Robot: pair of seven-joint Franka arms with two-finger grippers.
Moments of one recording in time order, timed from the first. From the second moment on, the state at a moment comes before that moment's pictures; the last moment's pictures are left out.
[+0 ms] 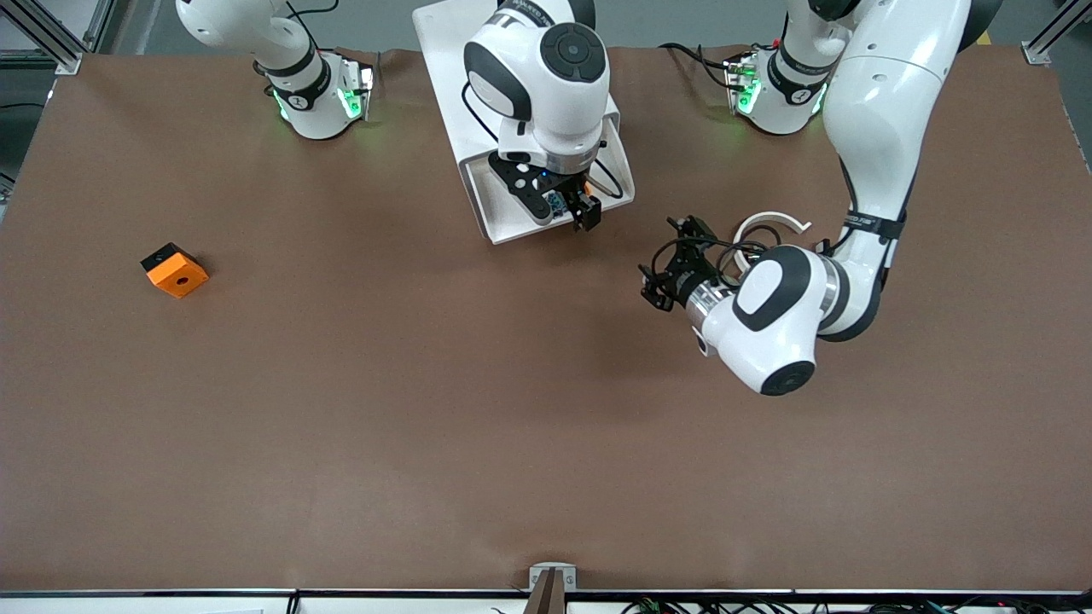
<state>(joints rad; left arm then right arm) -0.25 0.70 -0.14 -1.38 -0.55 1.34 -1.47 1.00 0.48 -0.09 -1.42 0.07 1.84 1.78</state>
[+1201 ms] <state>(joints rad) -0.23 0.68 -0.11 -1.29 -0.23 1.87 -0.77 1.00 0.48 -0.09 -1.41 0.07 1.78 1.66</state>
